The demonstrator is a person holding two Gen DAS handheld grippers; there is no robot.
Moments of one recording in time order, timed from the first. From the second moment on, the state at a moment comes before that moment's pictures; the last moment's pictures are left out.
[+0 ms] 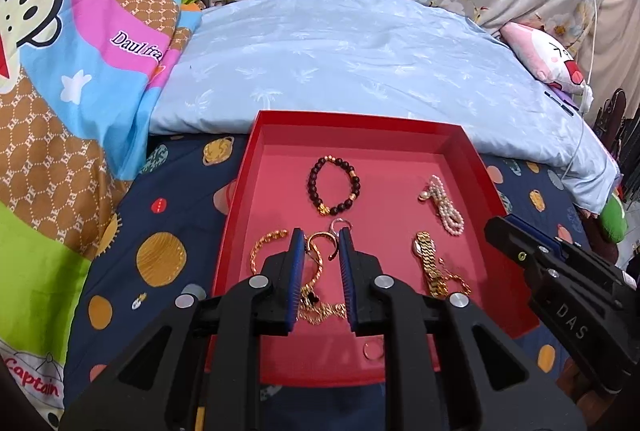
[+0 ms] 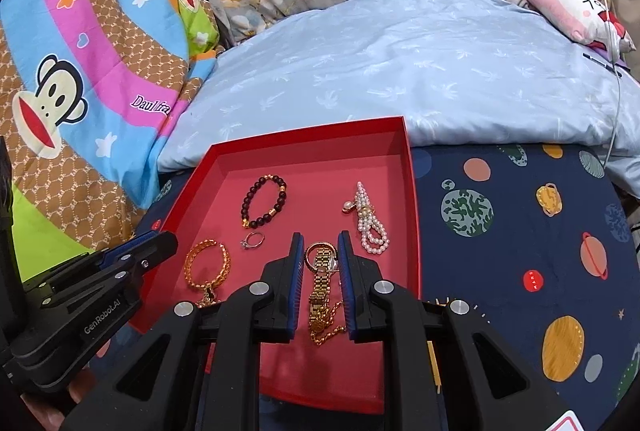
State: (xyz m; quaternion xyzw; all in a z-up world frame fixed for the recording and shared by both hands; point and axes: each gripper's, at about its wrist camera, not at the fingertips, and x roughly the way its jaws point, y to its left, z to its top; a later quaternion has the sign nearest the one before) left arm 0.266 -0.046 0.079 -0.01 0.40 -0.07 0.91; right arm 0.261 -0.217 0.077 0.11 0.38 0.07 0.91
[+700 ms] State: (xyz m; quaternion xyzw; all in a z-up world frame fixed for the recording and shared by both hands) left arm 0.260 -0.044 0.079 -0.01 0.39 -0.05 0.92; right arm 0.247 -0.214 0.085 0.12 0.37 0.05 0.92
